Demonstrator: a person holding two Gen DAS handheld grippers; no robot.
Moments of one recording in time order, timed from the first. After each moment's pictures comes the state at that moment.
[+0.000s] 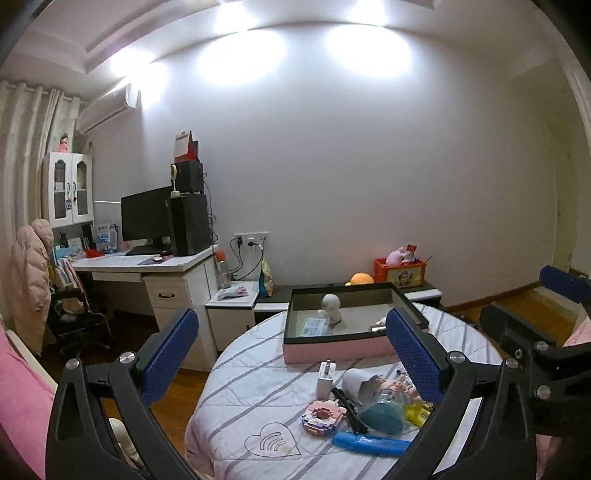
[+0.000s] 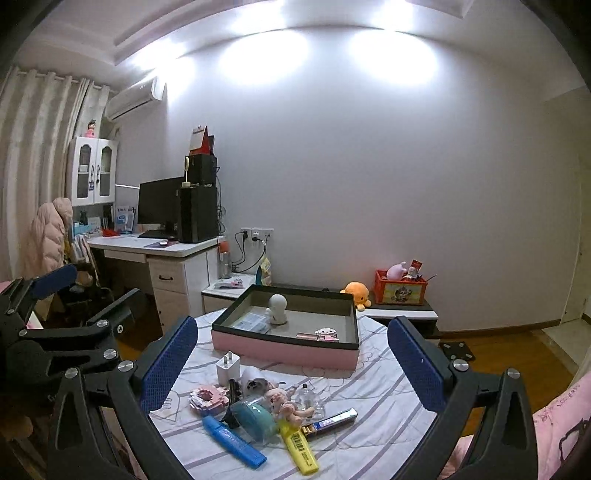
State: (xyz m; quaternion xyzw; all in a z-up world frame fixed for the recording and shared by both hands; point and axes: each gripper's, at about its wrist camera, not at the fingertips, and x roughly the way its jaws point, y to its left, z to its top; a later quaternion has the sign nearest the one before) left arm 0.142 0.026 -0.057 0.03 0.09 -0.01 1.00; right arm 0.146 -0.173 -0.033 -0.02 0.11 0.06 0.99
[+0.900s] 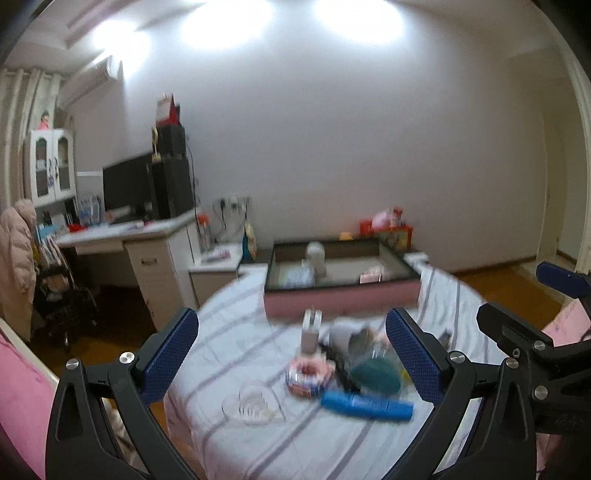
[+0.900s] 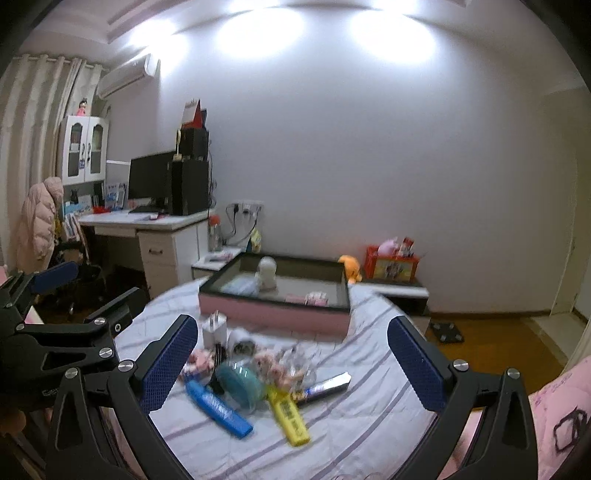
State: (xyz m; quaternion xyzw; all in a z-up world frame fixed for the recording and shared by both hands) left arm 0.170 0.019 -0.114 0.04 0.18 -0.04 0.98; right arm 0.148 -0.176 -0.083 -0.03 0.17 0.05 0.98
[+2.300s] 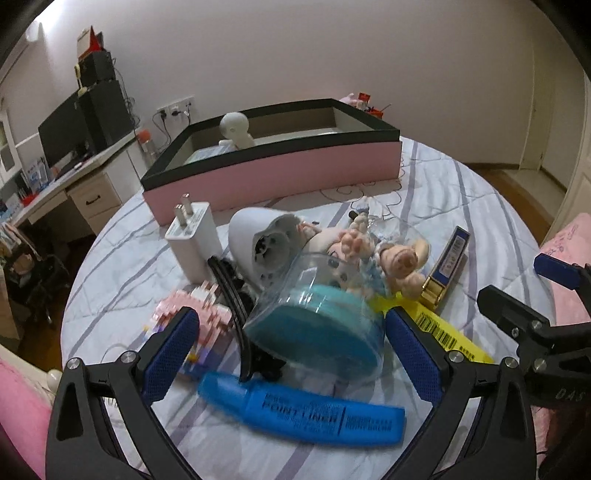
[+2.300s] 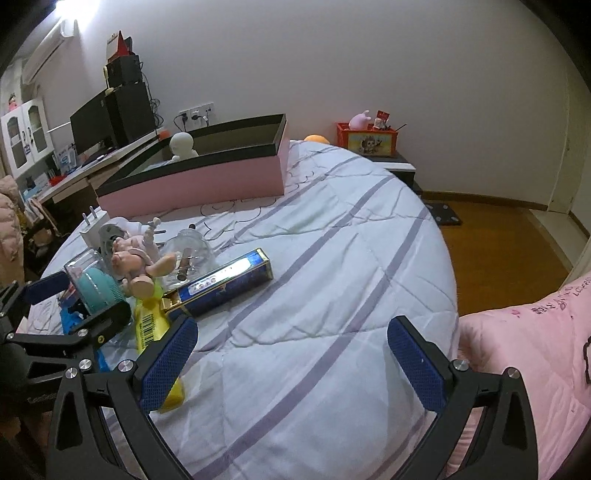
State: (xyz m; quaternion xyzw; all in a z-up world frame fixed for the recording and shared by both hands) left arm 0.273 -0.073 -0.218 0.10 0.36 -0.10 0.92; right arm 0.236 -0.265 -0.204 0.06 0.37 0.00 0.93
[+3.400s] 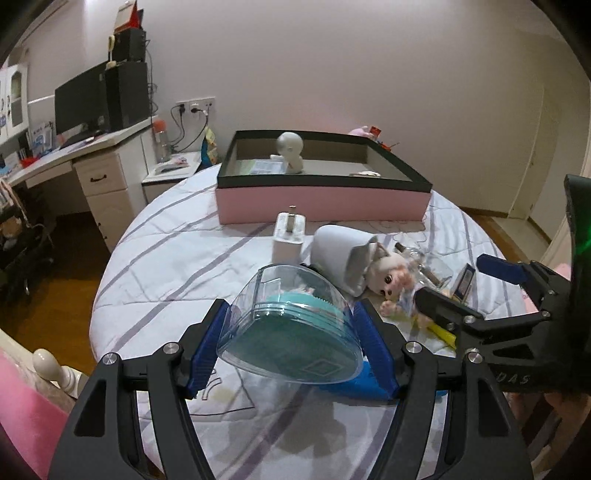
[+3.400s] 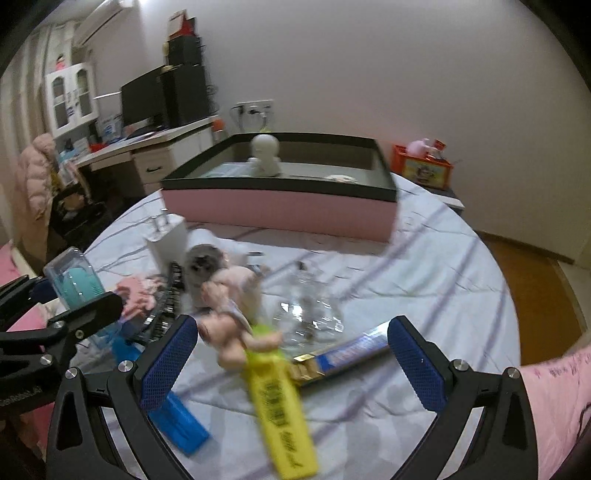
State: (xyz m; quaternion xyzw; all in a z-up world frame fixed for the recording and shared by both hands) left arm 0.261 0.023 -0.192 0.00 0.34 -0.11 0.93; right arm 0.269 -0.176 -0.180 -0.01 0.35 0.08 0.93
